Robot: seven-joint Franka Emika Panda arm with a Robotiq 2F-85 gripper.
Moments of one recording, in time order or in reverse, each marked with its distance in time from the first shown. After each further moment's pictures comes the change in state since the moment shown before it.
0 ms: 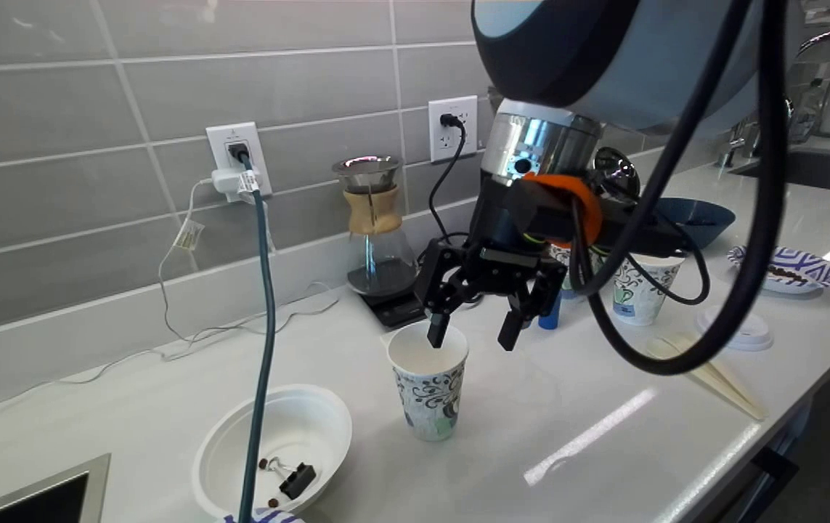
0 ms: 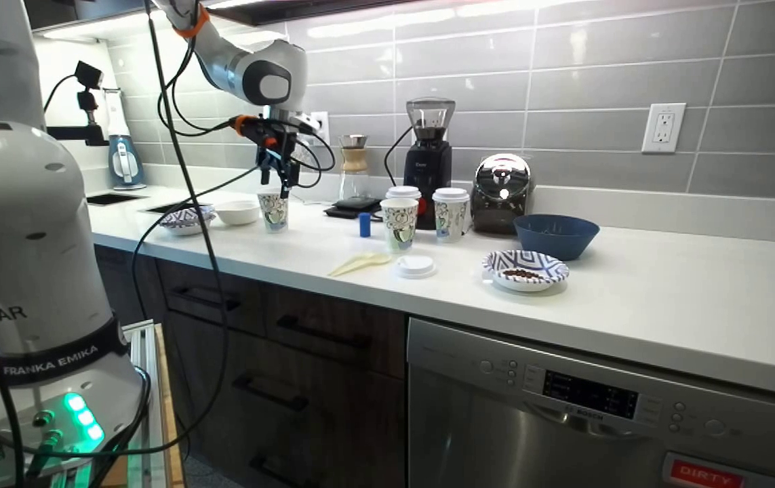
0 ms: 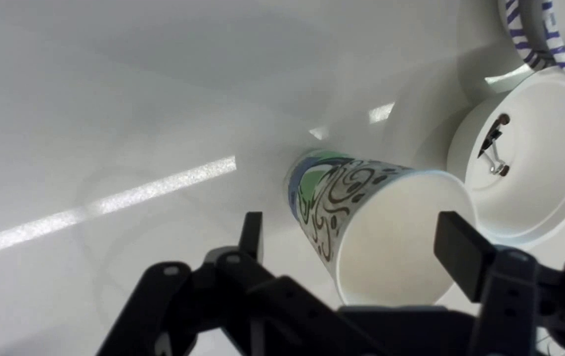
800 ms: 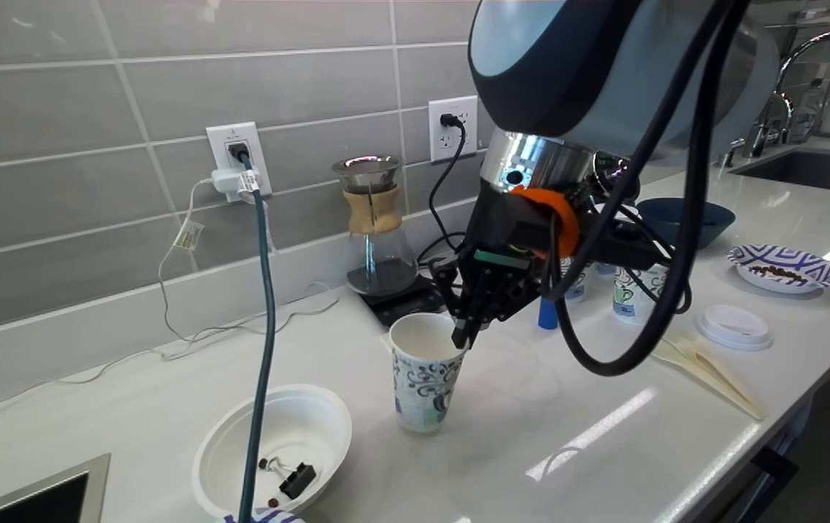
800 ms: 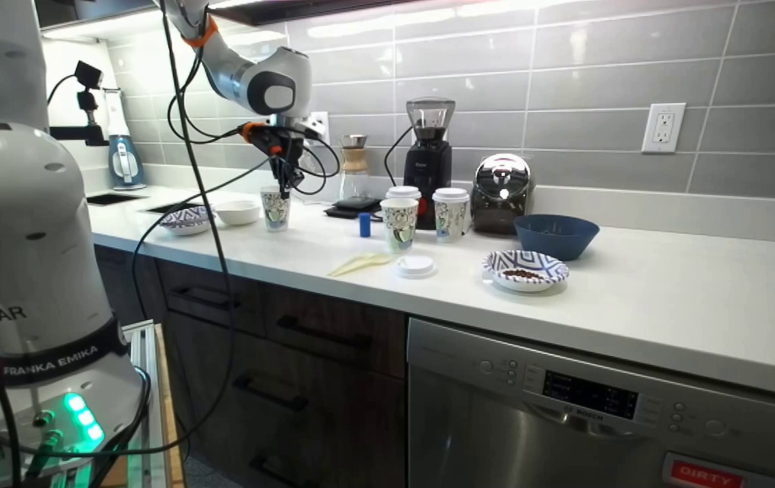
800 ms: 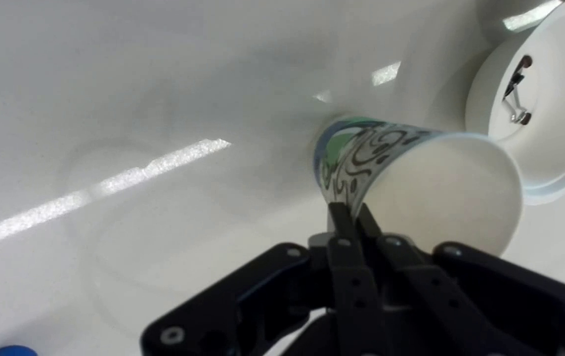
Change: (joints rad) arm -0.004 0.044 -0.004 0.006 0.001 0.105 0.040
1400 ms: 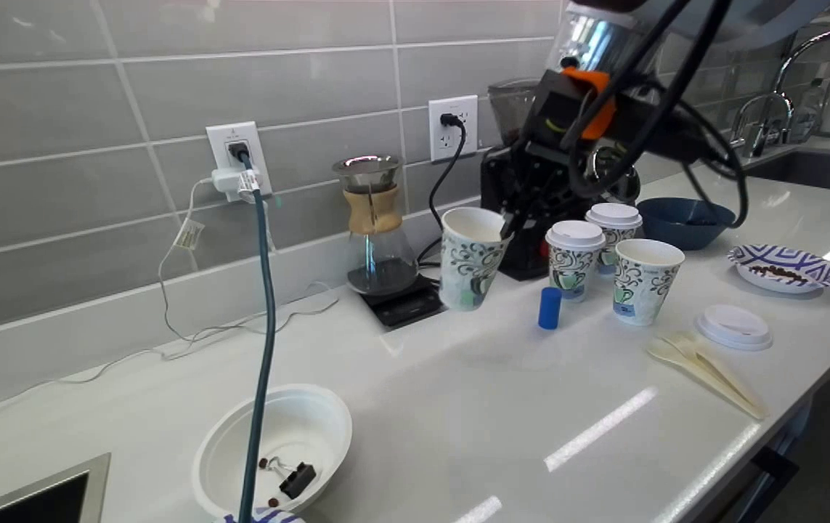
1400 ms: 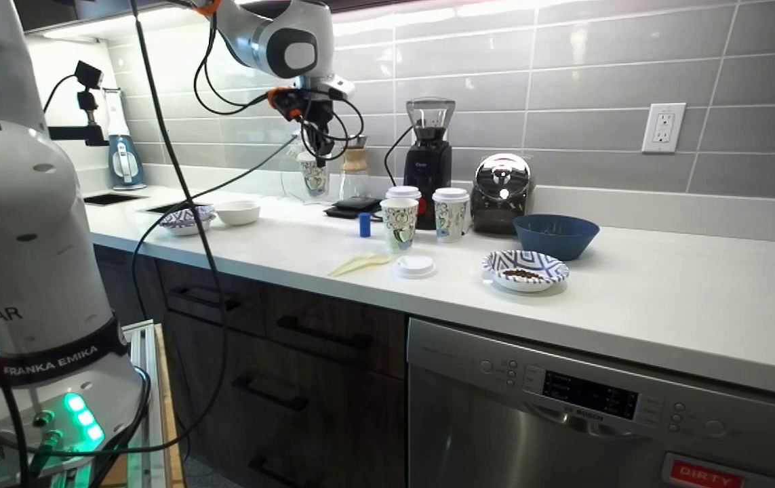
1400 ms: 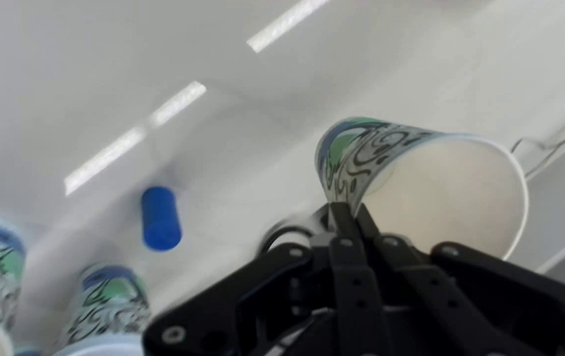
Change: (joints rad) arm -0.068 -0.102 -0.092 0.073 -0.079 -0.021 0.201
